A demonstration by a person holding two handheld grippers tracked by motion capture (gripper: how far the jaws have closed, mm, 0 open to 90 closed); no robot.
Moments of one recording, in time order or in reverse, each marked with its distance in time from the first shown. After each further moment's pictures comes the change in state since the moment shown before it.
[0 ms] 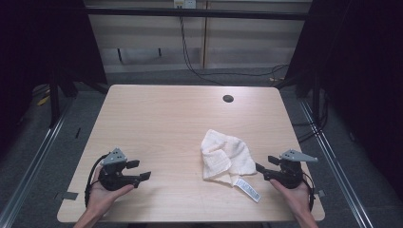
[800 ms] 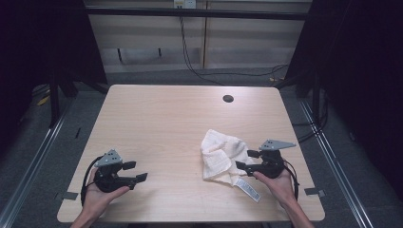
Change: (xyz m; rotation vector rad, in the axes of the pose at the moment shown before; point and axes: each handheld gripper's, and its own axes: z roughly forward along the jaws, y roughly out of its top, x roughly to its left) left arm 0.005 -0.005 -0.009 -0.010 -0.010 -0.011; right arm 0.030 0.037 0.033 0.056 0.228 -0.089
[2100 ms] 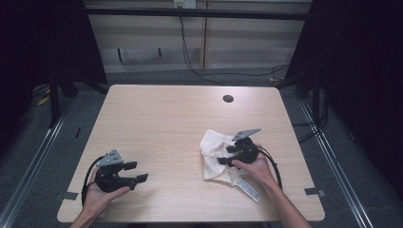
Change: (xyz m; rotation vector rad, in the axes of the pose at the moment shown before) left arm 0.001 -0.001 0.004 0.012 -0.018 0.017; right arm -0.016 0.019 0.088 0.201 0.109 -0.104
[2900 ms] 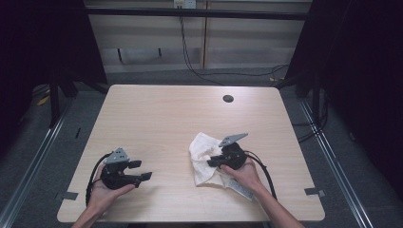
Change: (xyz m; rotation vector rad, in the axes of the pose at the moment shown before) left arm -0.001 0.006 0.013 0.026 0.003 0.025; right arm 0.042 0.012 0.017 0.003 0.080 -0.020
